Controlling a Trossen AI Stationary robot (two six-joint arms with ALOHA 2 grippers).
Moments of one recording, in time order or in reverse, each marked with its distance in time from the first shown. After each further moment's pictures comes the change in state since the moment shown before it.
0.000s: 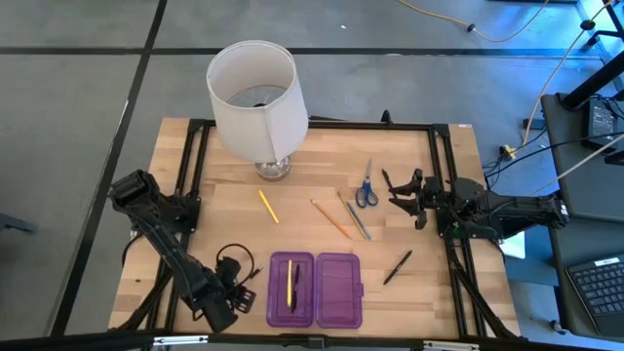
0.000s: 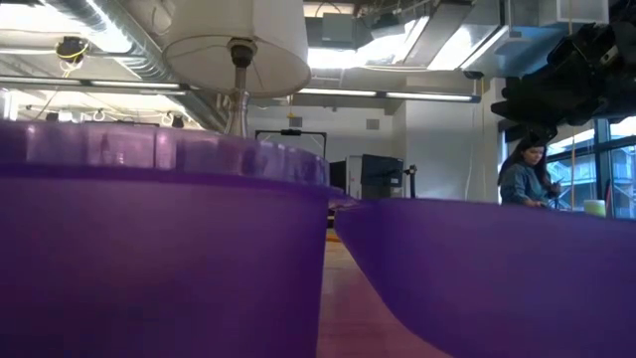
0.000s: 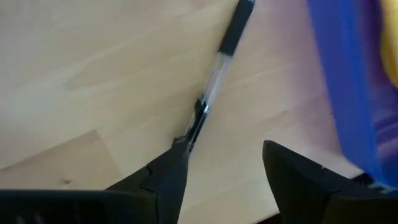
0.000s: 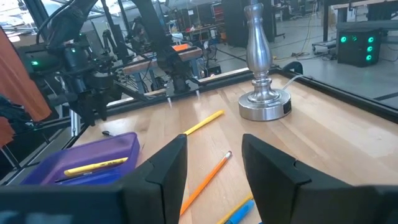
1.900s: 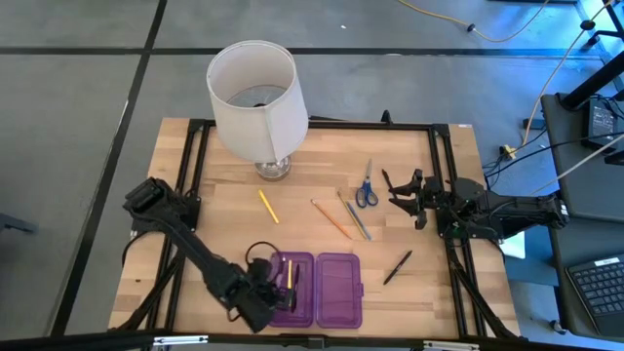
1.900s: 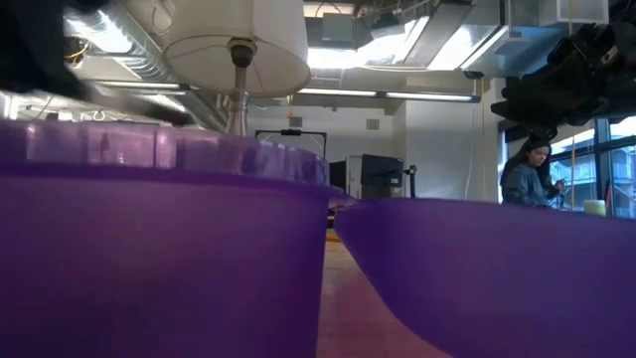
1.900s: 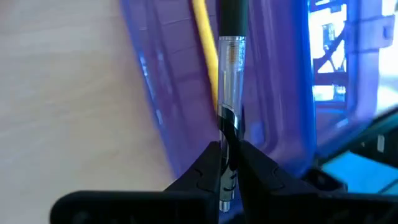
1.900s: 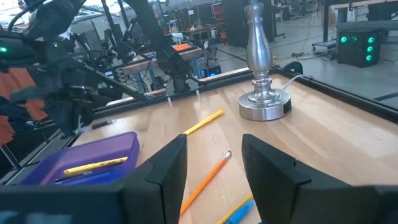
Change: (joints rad) left arm 0.169 0.131 0.208 0.161 -0.131 0.048; right arm 0.000 0.000 0.000 -0.002 -0.001 -0.004
